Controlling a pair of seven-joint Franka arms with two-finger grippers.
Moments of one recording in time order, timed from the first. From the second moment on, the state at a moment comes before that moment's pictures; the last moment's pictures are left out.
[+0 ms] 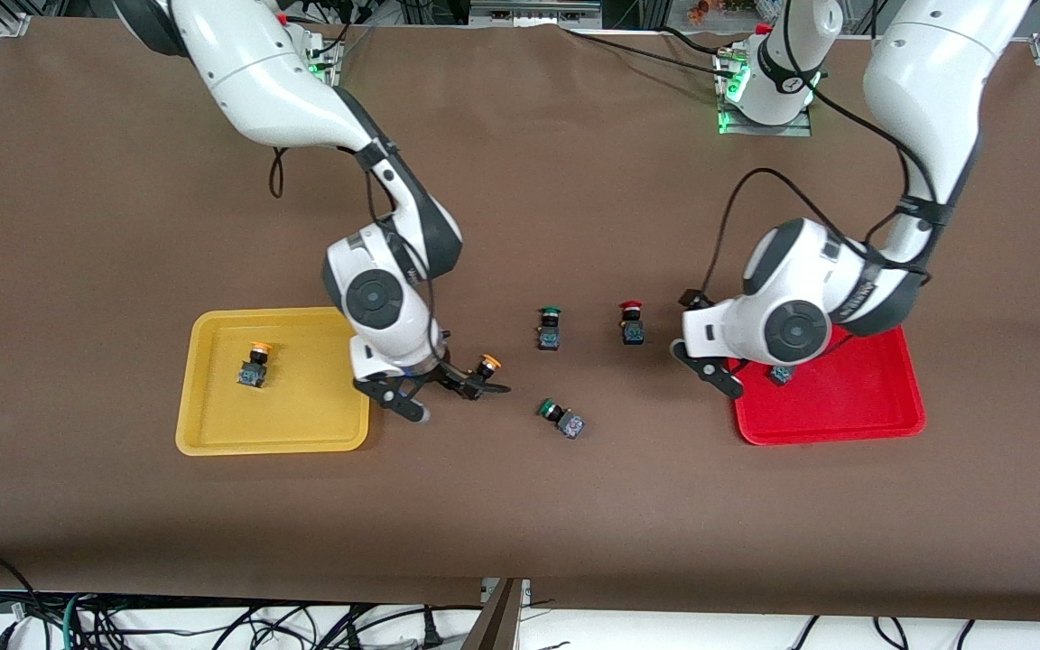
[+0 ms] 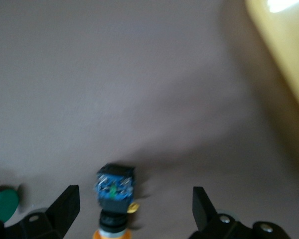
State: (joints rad) left arm 0.03 0.63 -0.46 -1.64 0.17 1.88 0.07; right arm 0.55 0.88 0.03 -1.31 0.03 2.30 1.06
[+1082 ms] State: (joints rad) left arm -0.09 0.71 -0.46 -1.80 0.29 2.32 -0.20; right arm 0.52 0.90 0.00 -1.23 0.02 2.17 0.96
